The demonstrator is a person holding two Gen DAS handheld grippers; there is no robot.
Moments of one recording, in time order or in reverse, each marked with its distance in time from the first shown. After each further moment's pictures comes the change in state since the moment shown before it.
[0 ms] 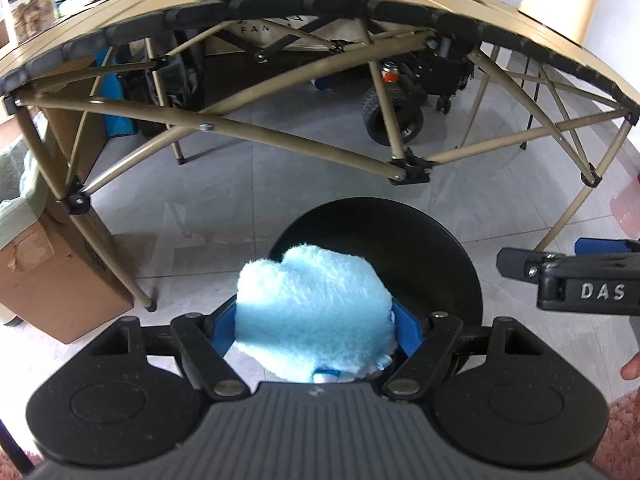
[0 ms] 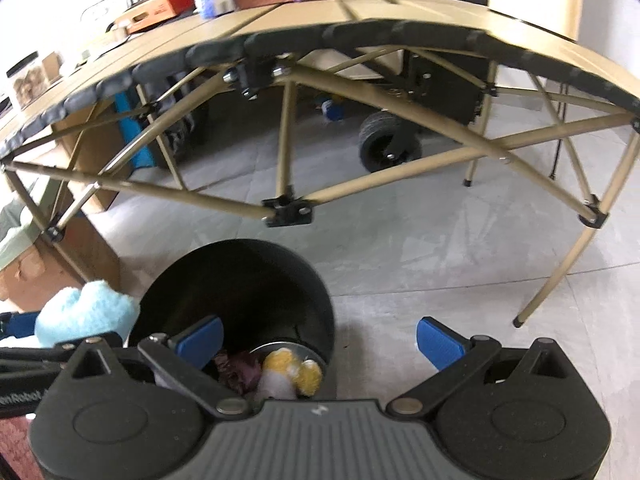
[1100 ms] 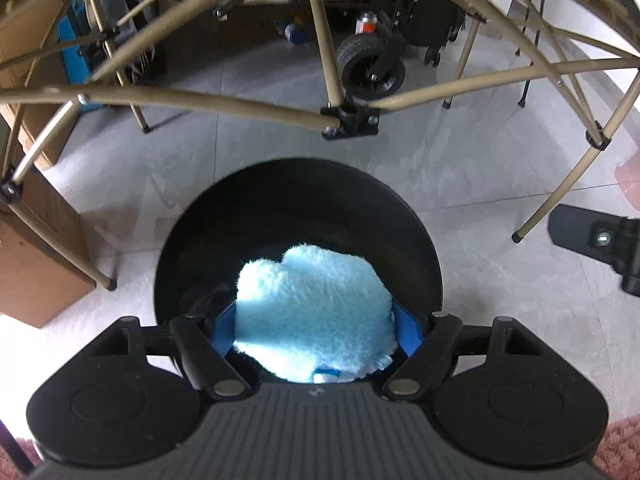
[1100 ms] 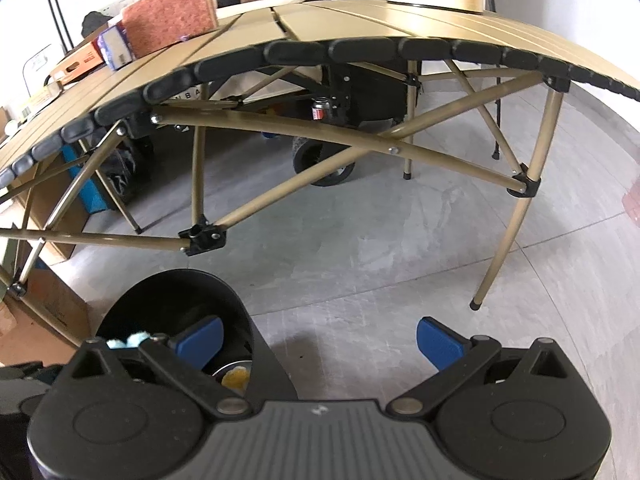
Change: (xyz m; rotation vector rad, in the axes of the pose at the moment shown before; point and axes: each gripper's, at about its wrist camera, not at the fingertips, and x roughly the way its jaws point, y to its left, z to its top) left arm 0.067 -0.069 0.008 0.019 0.145 0.007; right arm -0.009 -0.052 -0.005 0.158 -0.034 -0.085
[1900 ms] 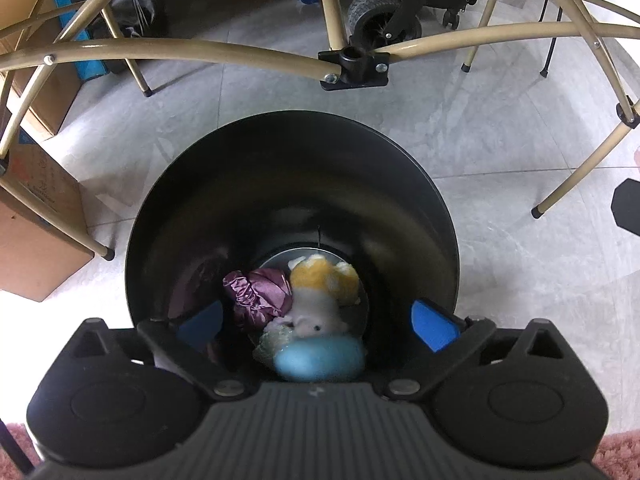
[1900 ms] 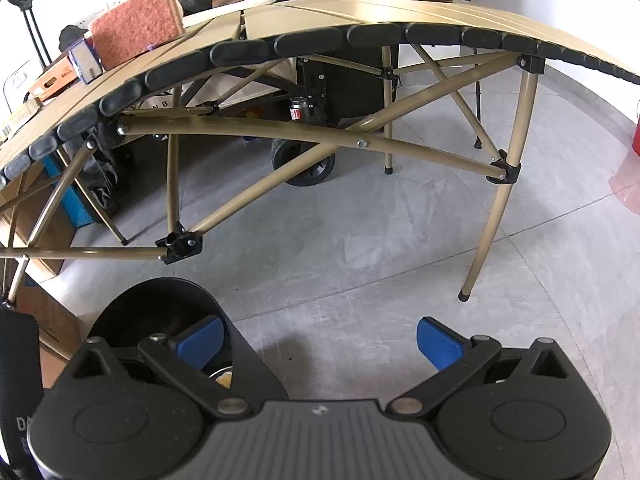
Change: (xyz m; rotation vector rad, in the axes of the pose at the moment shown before) left arm 0.031 -0.011 0.001 -0.014 0.110 0.051; right arm 0.005 -0.015 -0.001 0.063 0.001 -0.026
